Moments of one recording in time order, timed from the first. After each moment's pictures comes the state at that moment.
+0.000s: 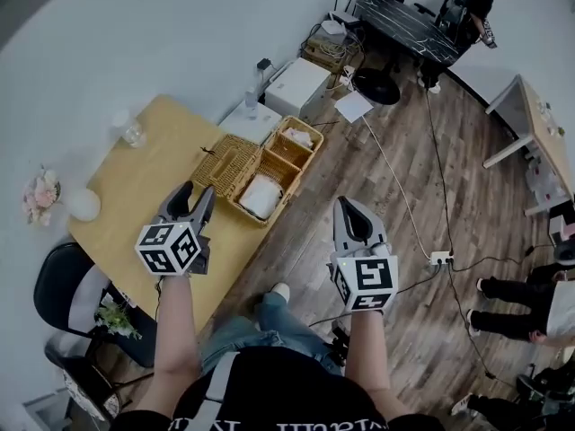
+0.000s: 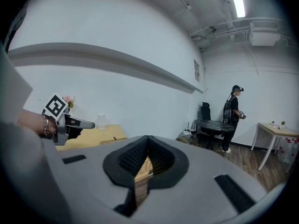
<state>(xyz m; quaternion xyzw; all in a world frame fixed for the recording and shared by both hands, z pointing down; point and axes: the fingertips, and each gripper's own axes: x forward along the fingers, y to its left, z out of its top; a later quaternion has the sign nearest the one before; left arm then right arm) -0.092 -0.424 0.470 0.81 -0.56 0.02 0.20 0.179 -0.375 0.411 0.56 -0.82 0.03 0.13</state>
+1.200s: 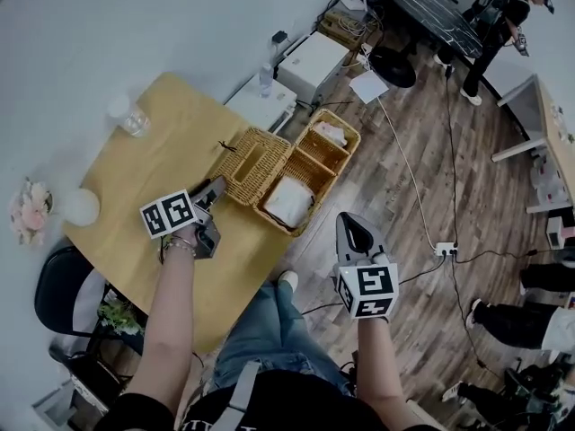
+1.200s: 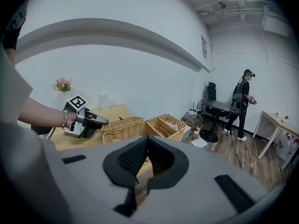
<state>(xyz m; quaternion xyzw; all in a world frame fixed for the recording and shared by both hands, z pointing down) -0.150 -0.507 0.627 0.73 -0.47 -0.04 0.50 0.115 -0.416 0.509 0.54 -0.80 0.12 0.23</state>
